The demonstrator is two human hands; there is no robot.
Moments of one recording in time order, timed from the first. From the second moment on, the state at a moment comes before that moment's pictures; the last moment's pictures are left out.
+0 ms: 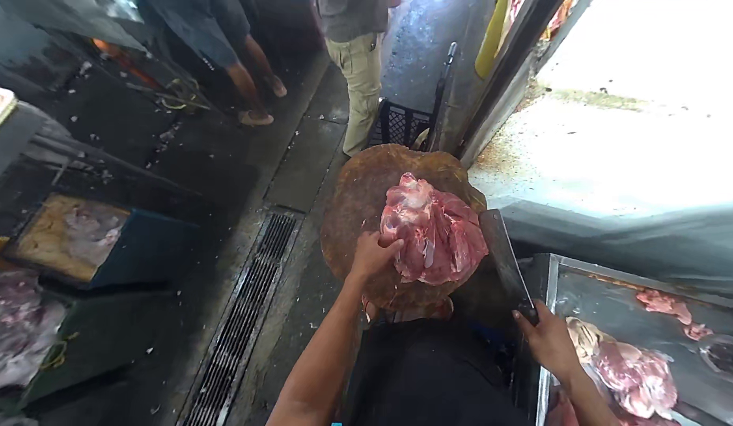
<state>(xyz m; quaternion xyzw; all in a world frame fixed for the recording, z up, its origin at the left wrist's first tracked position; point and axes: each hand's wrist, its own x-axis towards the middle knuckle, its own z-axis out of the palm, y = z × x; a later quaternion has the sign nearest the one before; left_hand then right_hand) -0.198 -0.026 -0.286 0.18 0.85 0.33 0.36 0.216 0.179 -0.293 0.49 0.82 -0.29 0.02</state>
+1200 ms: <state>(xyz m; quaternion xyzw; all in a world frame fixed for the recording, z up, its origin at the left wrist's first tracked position) -0.173 0.013 -0.278 -0.05 0.54 0.52 0.66 0.194 0.084 -0.278 0.59 0.70 -0.39 0.10</state>
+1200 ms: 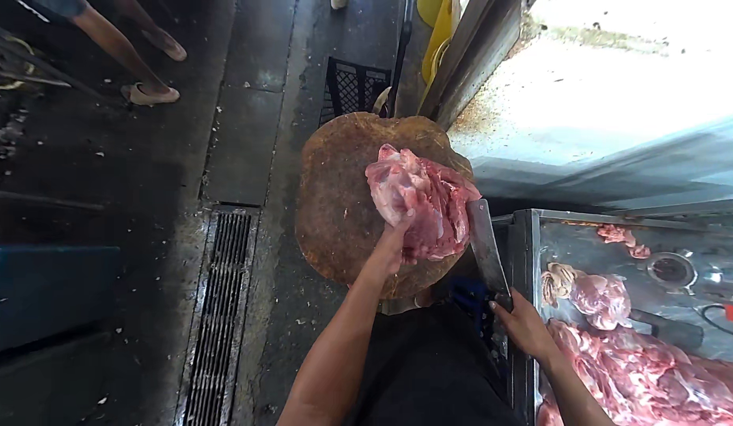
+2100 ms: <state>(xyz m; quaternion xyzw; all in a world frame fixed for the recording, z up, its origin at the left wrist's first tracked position) -0.121 -0.030 -0.283 0.04 0.83 0.50 0.24 0.140 0.124 -0.281 0.30 0.88 -0.35 0.13</state>
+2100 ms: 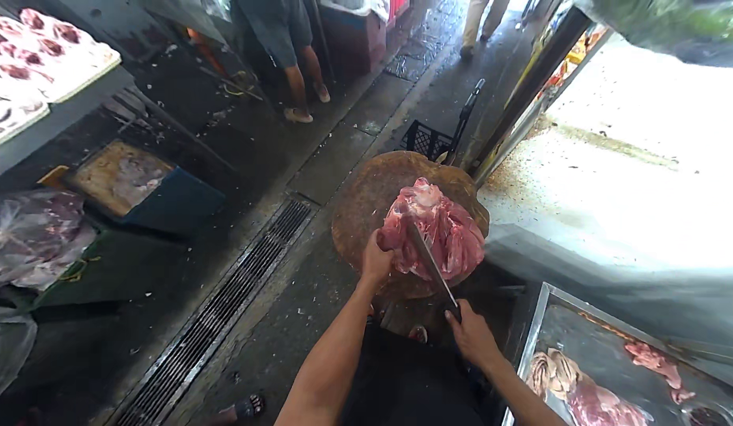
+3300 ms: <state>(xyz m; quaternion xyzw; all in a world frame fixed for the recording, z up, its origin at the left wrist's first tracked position) -0.145 -0.023 -0.297 0.24 0.89 0.33 0.21 0.207 0.161 -0.225 0.28 0.86 -0.23 0.35</state>
